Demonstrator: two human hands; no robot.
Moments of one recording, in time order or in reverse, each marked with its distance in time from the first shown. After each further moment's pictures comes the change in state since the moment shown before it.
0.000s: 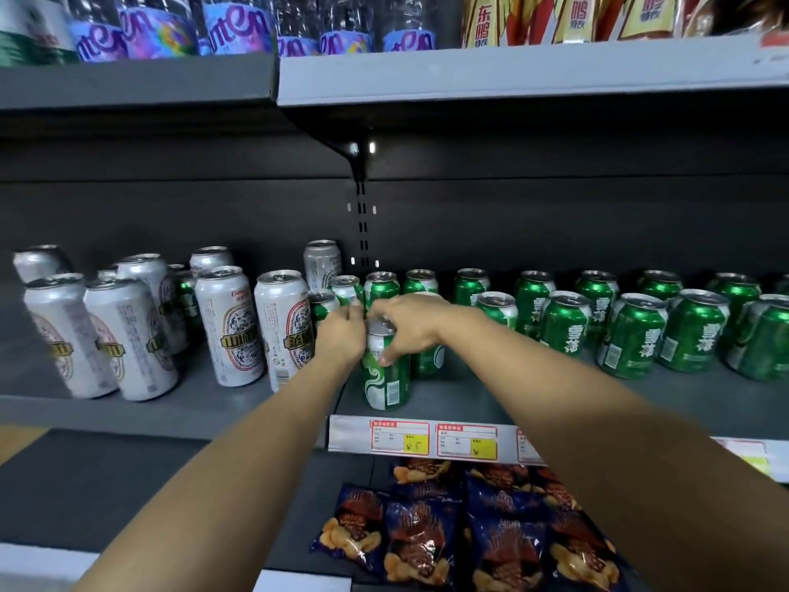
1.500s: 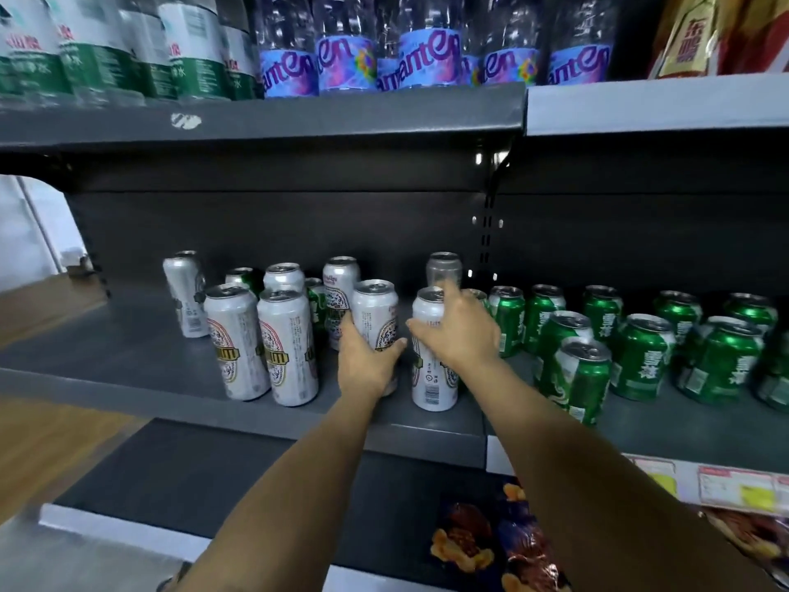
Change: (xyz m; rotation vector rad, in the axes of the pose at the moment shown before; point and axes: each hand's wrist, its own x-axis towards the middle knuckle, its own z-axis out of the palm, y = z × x) left_hand 0.040 -0.100 -0.135 -0.057 0.171 -0.018; right_hand 0.090 -0.133 0.030 0.351 0.608 0.348
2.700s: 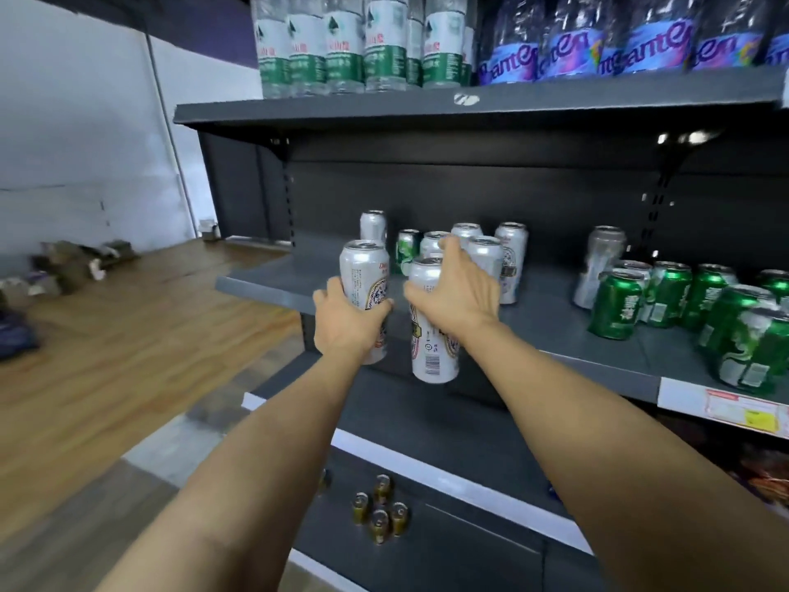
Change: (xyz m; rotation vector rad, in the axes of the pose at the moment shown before) left_hand -0.069 -0.063 -0.299 0.235 0.326 -0.037; right_hand -0.138 -0.243 0.042 0.085 -0.005 -0.264
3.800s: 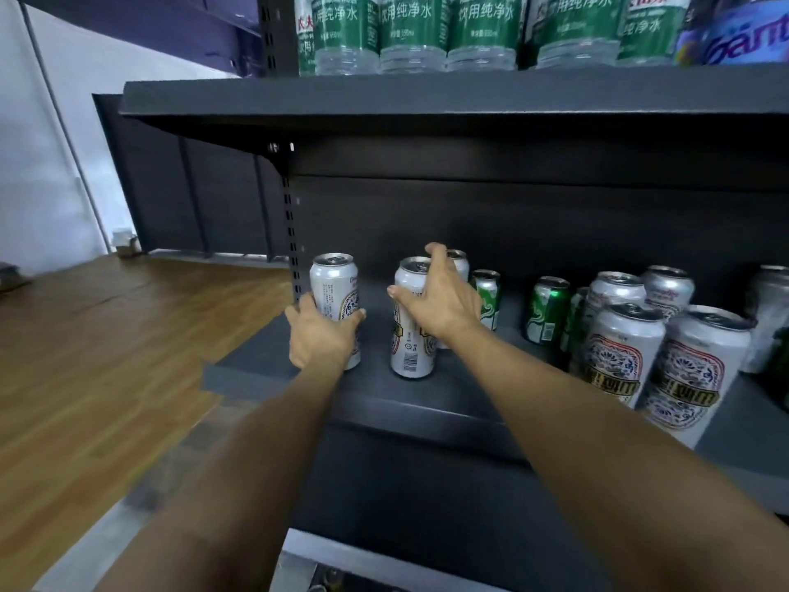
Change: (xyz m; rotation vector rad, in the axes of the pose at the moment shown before) left_hand 0.342 -0.136 0.020 0.018 -0.068 -0.098; right_hand 0.233 -0.117 0.233 0.022 -0.043 0.175
